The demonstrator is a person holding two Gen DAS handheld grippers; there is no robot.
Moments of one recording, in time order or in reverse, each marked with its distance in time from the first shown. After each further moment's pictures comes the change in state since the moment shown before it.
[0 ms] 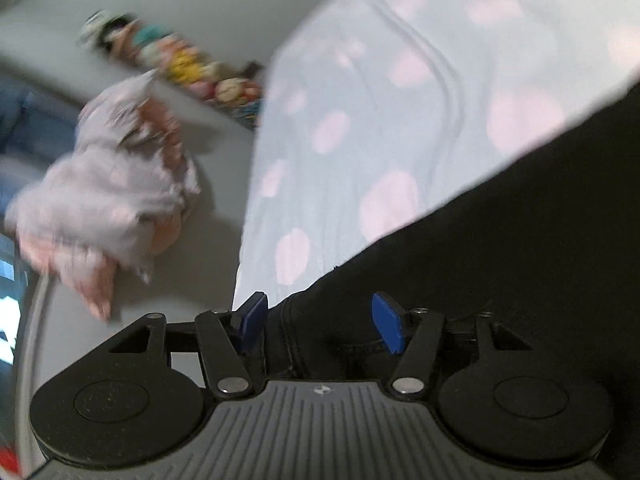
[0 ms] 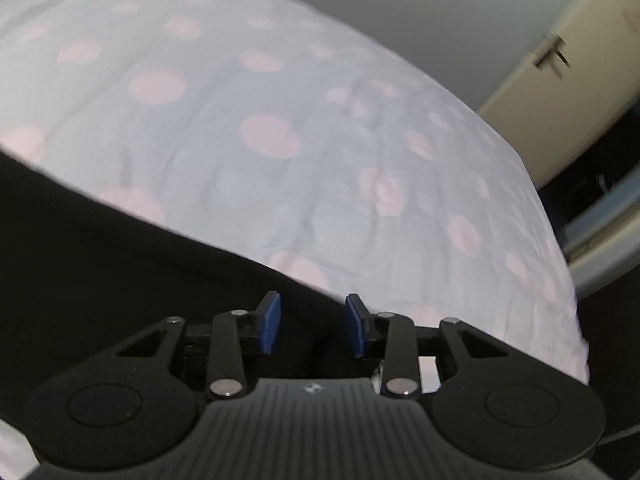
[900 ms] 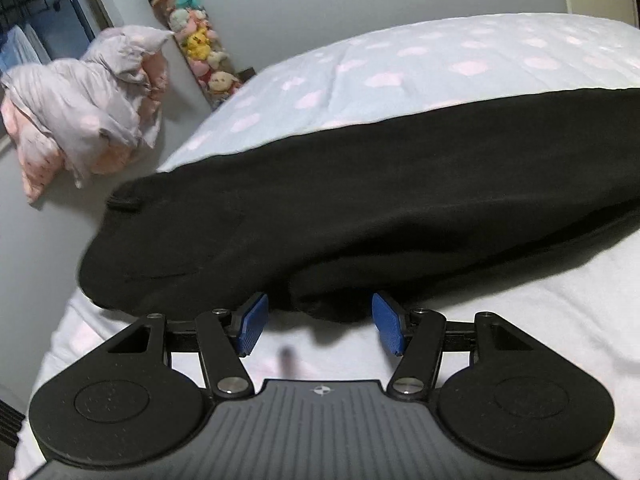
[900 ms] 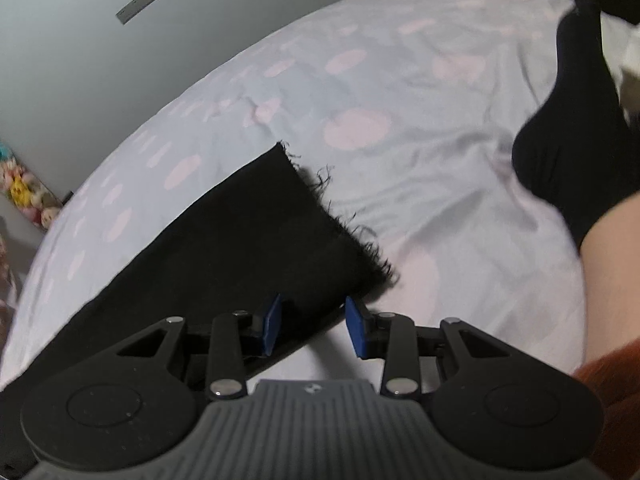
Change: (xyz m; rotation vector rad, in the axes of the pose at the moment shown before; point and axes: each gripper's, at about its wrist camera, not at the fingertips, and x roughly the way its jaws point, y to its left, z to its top) left arm -0.120 -0.110 -0.082 -0.371 -0.074 -0.215; right arm -0.015 -0.068 -0.188 0.966 -0.062 0.305
